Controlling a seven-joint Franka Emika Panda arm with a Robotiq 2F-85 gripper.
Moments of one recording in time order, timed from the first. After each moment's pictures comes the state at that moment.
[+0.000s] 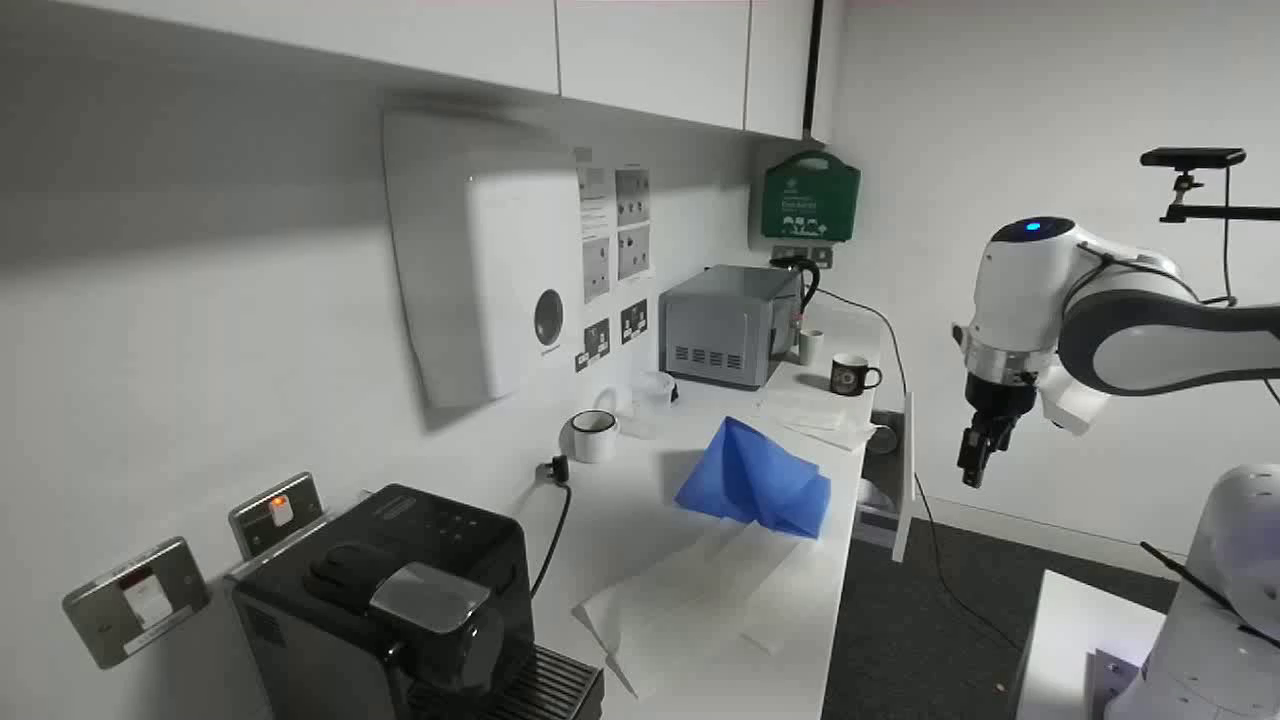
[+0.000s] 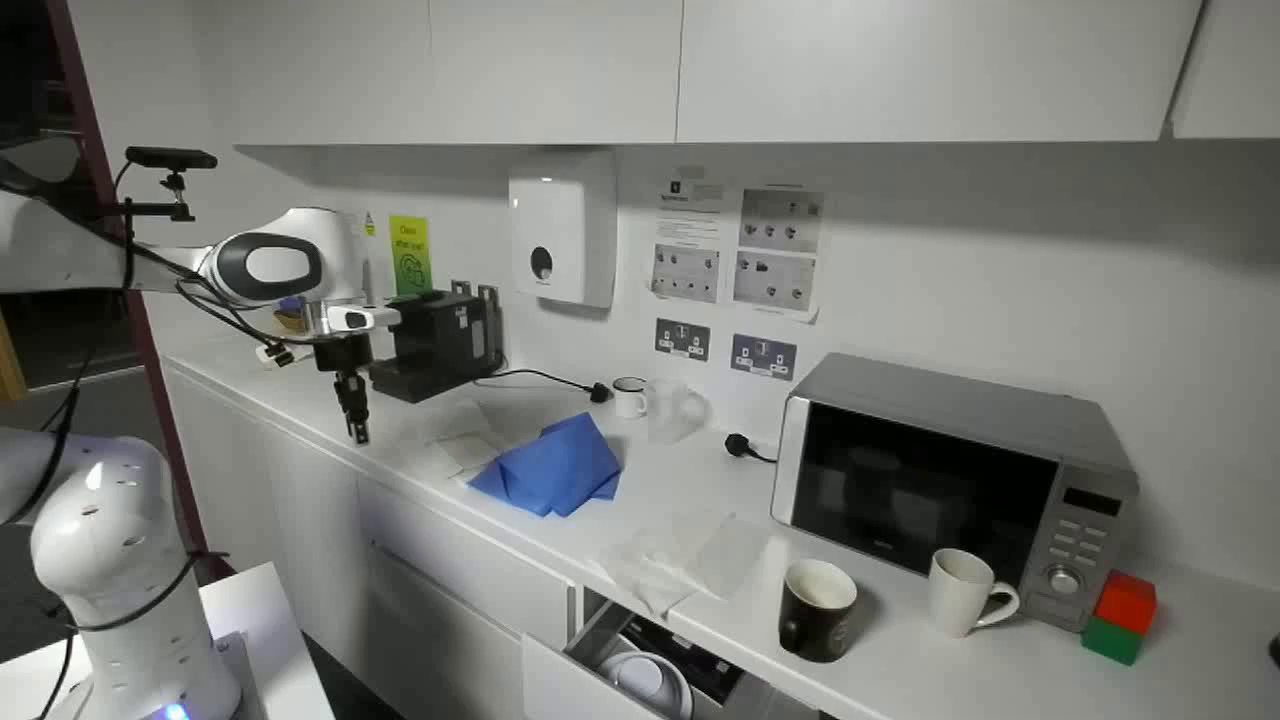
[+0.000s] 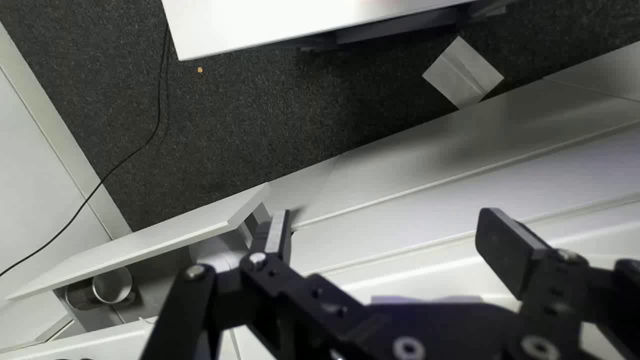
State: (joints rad) arm -0.03 -0.91 0.21 -2.69 -0.08 1.77 0.28
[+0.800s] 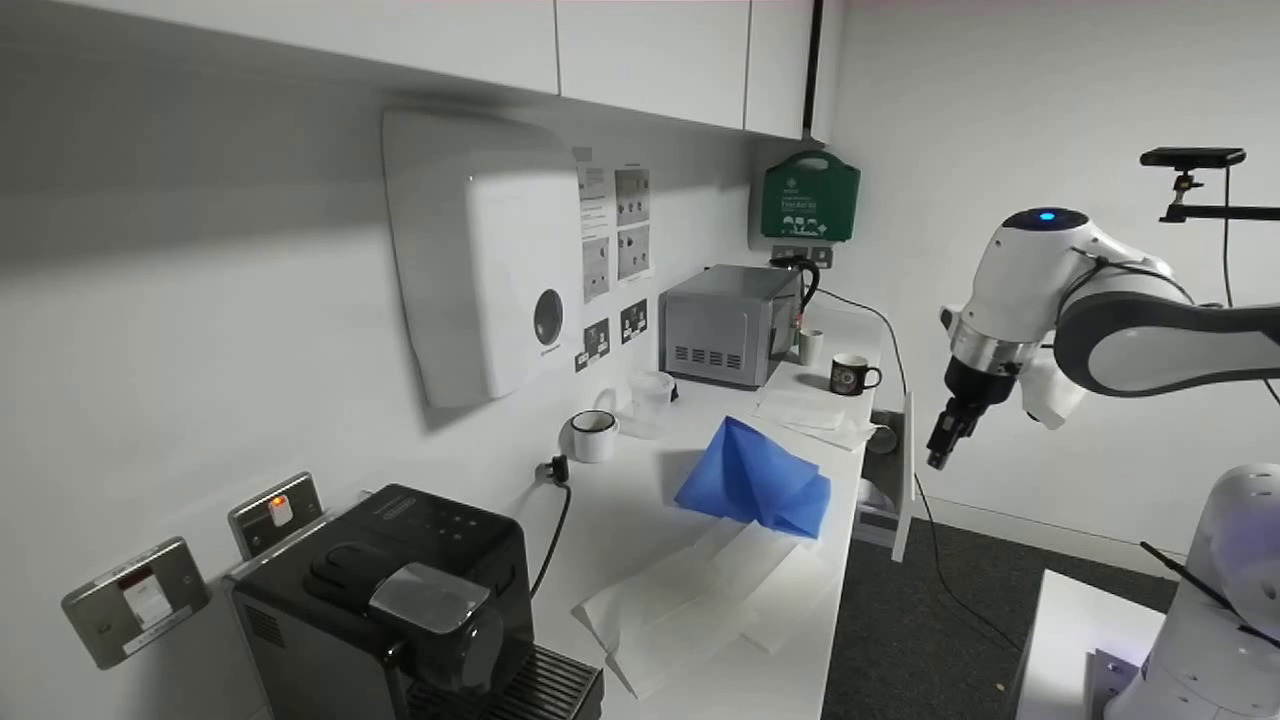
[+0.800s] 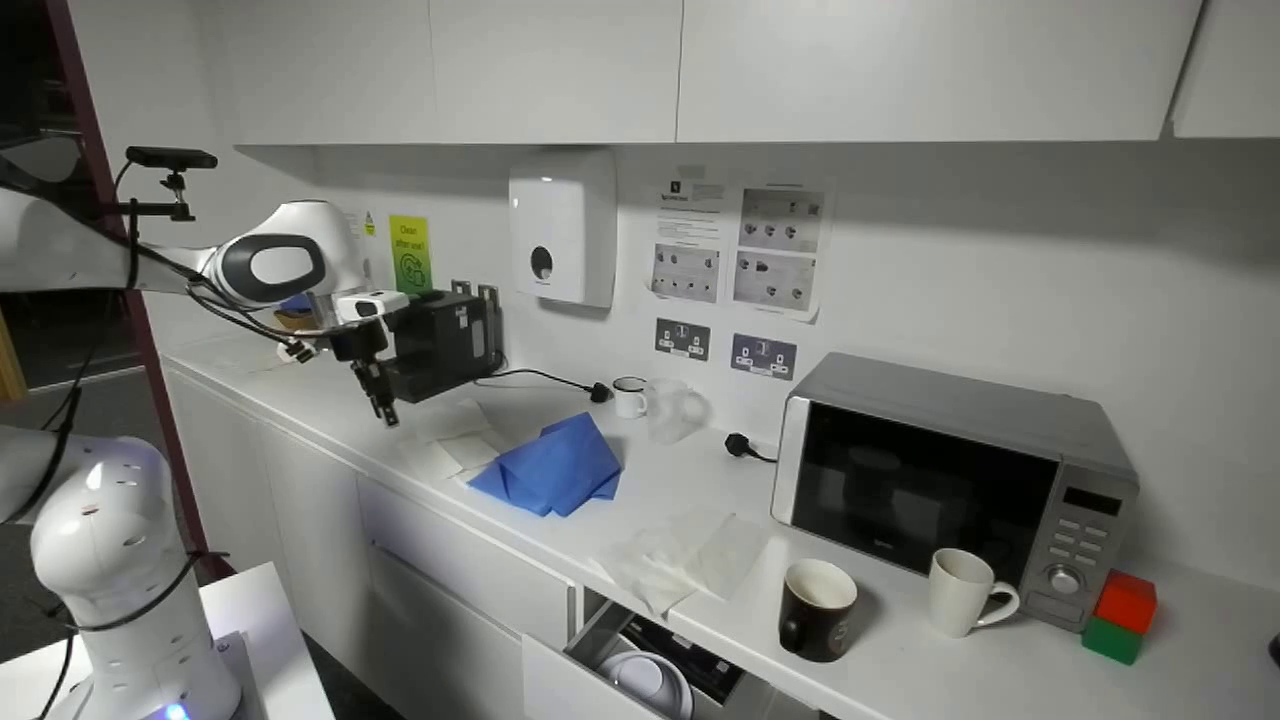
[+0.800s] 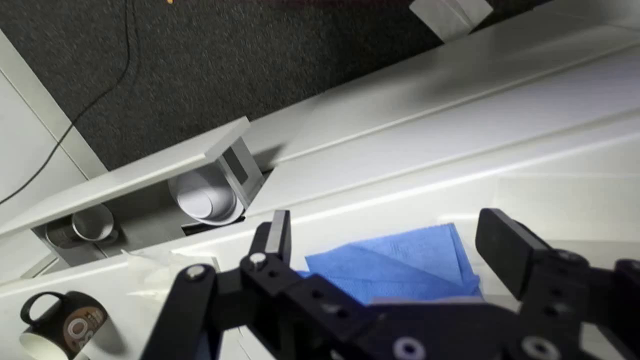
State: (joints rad) arm -0.03 -0.89 0.21 -2.69 -0.08 1.95 0.28
